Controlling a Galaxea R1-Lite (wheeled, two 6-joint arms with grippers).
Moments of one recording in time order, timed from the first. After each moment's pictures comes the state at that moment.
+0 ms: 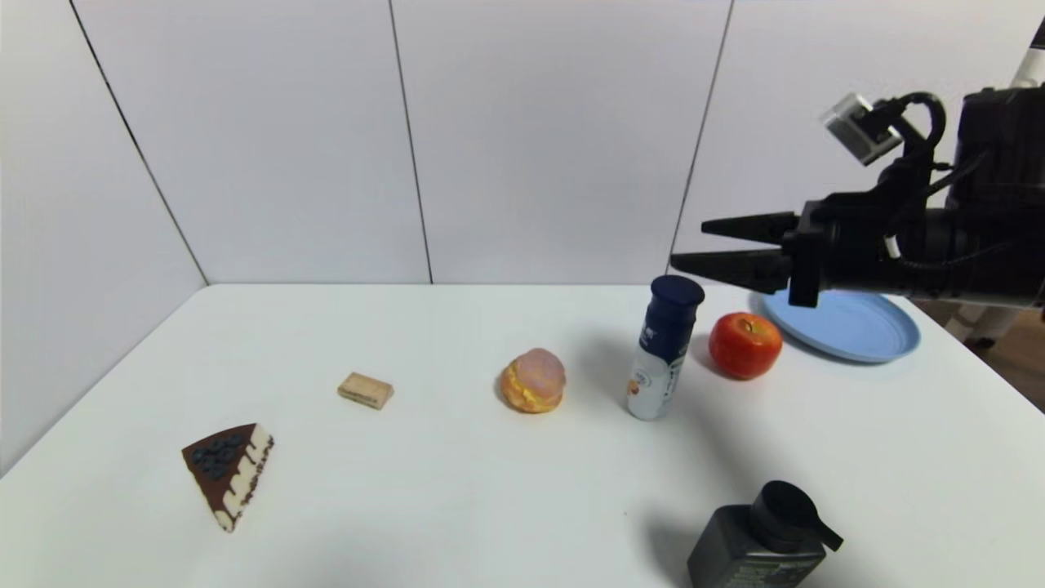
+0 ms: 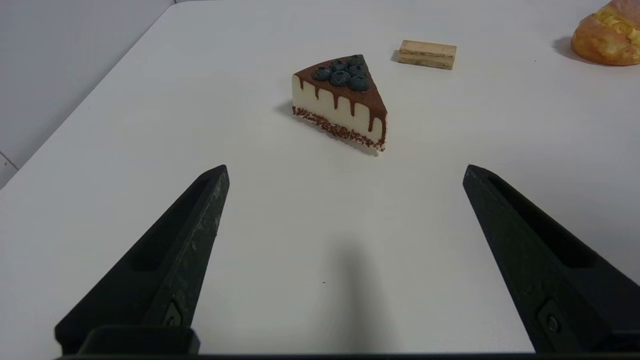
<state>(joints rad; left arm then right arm) -0.01 0.00 0.00 0.00 0.00 0.01 0.25 1.58 -1.04 -0.32 0.68 -0.10</state>
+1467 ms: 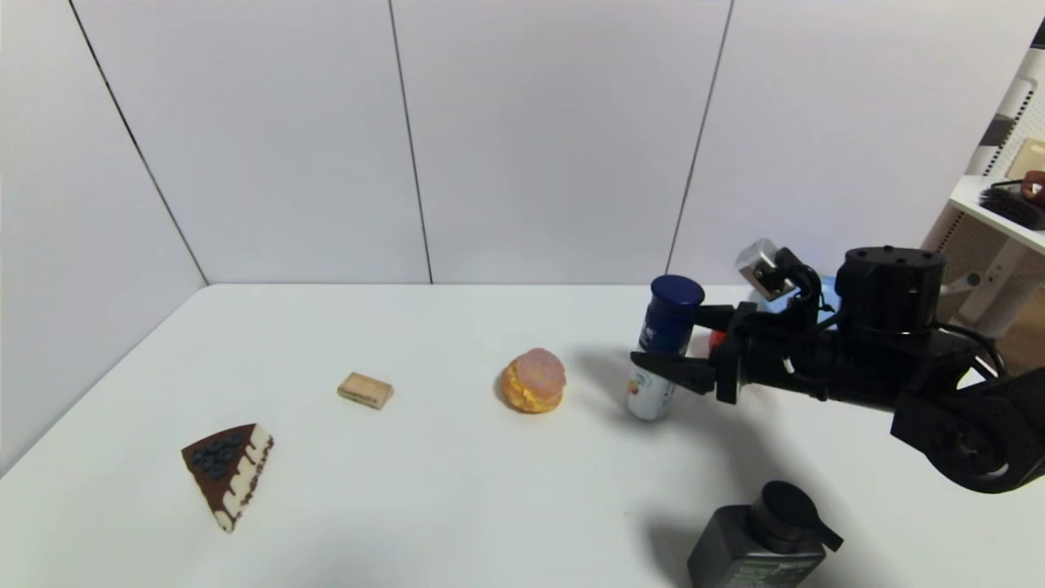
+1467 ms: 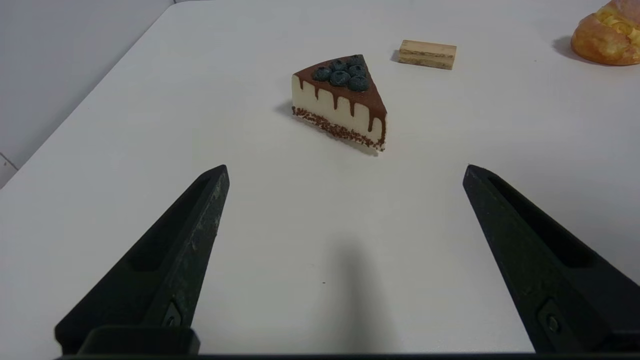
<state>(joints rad) -0.01 0.00 0.00 0.00 0.00 0.01 0.26 1.83 -0.70 -0.91 0.67 -0.14</state>
